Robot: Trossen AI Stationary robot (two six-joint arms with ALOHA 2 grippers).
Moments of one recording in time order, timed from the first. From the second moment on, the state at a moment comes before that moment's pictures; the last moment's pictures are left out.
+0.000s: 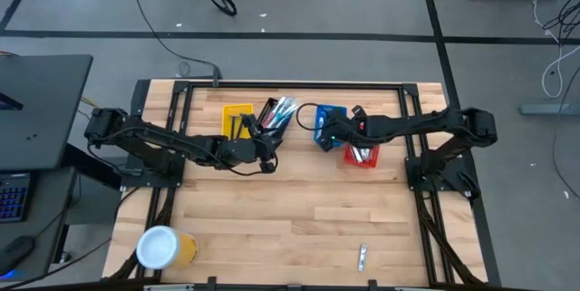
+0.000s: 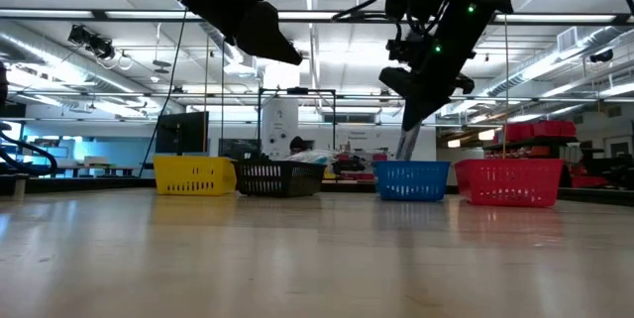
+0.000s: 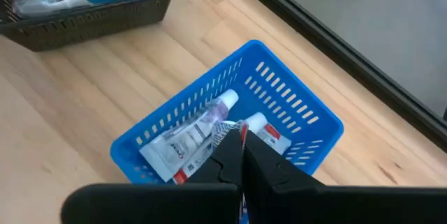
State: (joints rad) left arm -0.12 1.41 0.82 0.15 -0.73 0.22; right arm -0.13 1.53 0.98 -0.52 0.60 0.51
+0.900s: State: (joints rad) left arm -0.10 1.41 0.82 0.18 -0.61 0.13; right arm -0.13 1.54 0.98 -0.41 0.56 0.42
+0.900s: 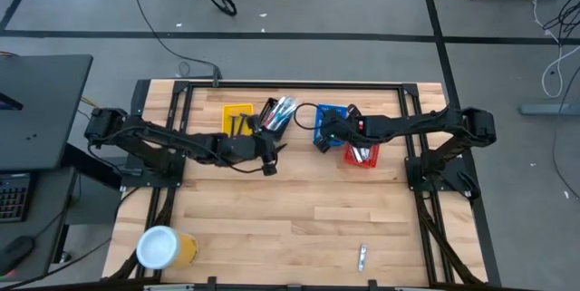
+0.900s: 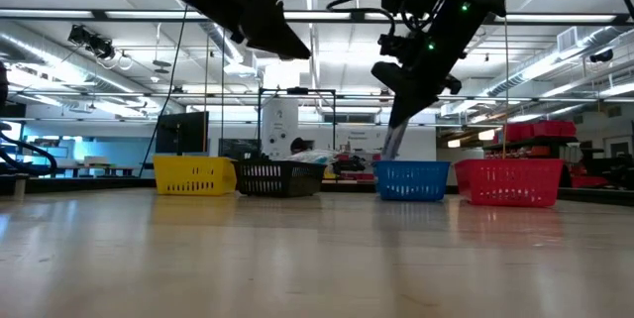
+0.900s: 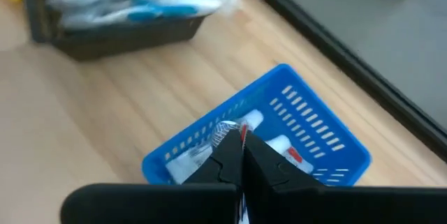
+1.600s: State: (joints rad) left arm -0.08 1.41 0.82 0.20 -0.54 0.18; right arm -0.17 1.54 0.98 -0.55 0.67 0.41
